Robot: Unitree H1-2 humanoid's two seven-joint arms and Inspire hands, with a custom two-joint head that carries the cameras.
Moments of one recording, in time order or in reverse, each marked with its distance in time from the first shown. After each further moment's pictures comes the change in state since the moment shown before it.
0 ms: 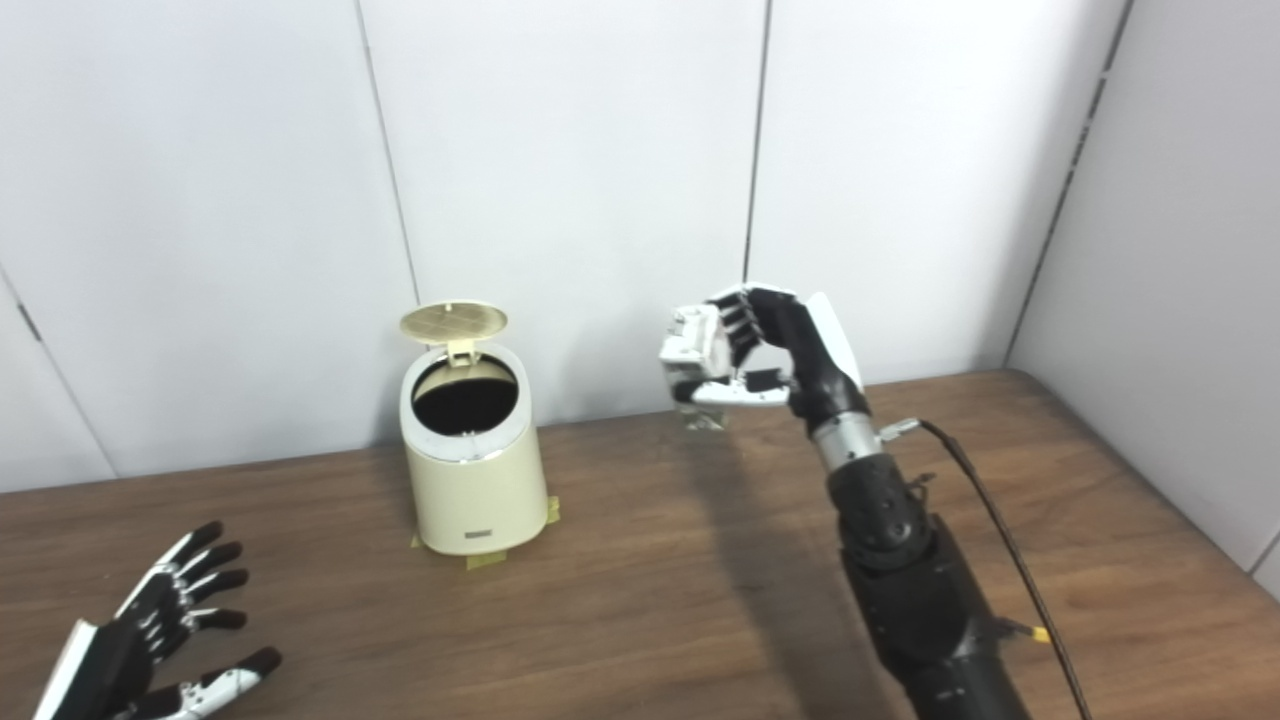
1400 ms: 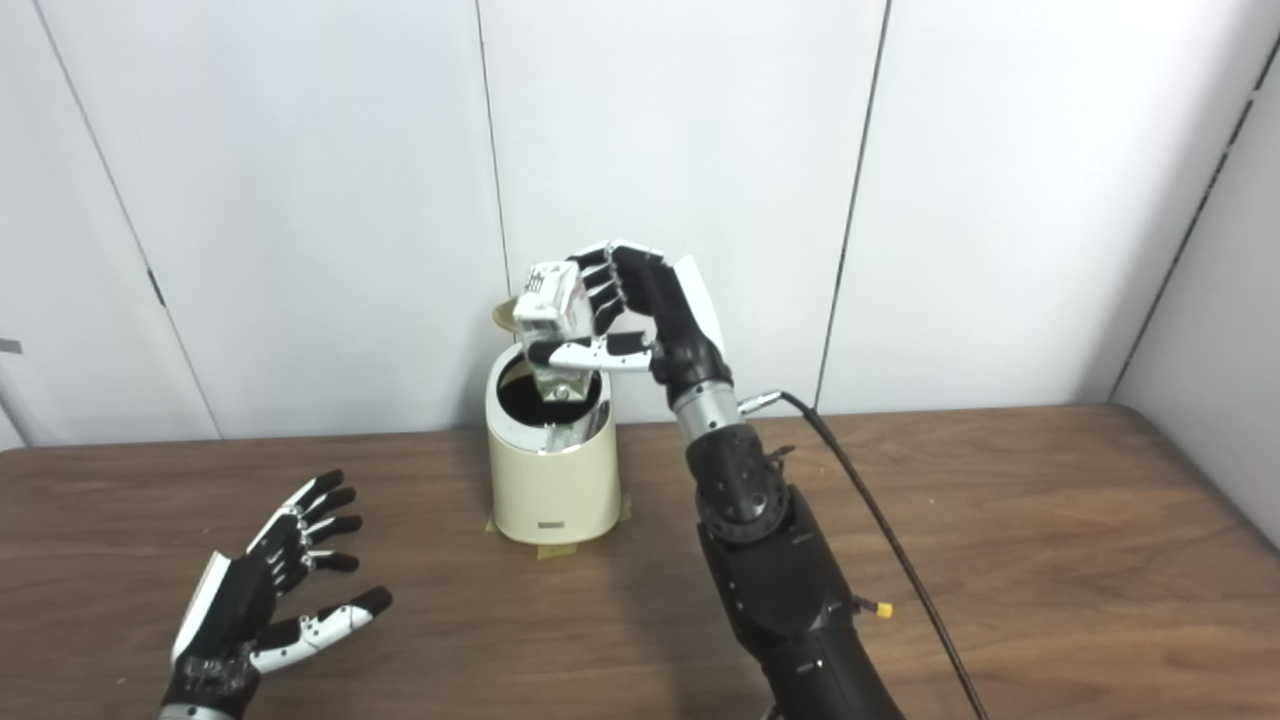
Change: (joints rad) left arm -0.037 -0.055 -0.046 0.014 0.050 -0.012 0.069; right arm -0.198 0.266 0.081 0.194 -0.028 -0.050 -0.034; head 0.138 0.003
